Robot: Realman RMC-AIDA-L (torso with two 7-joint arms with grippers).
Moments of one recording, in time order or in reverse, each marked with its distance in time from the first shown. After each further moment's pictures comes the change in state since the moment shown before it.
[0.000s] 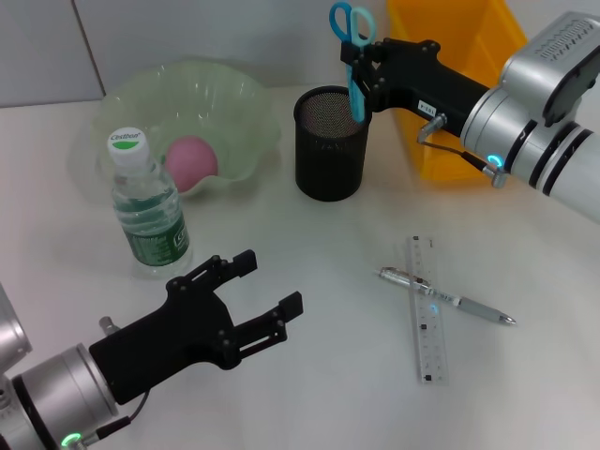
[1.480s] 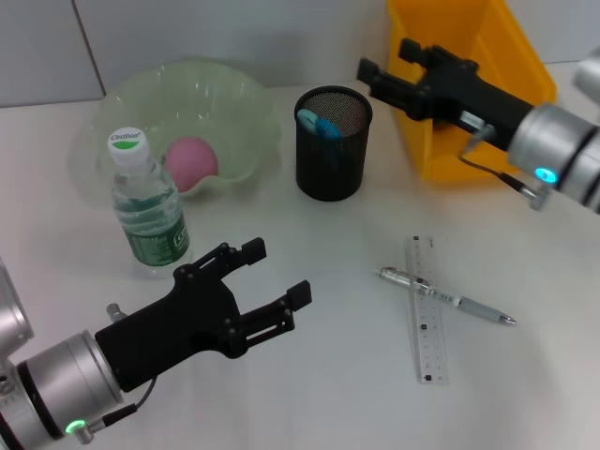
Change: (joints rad) left arm -0.032 -0.007 -0.014 -0.021 0.000 0.034 -0.003; right arm -0.144 -0.021 -0.017 -0.151 -0.085 -0.073 0.297
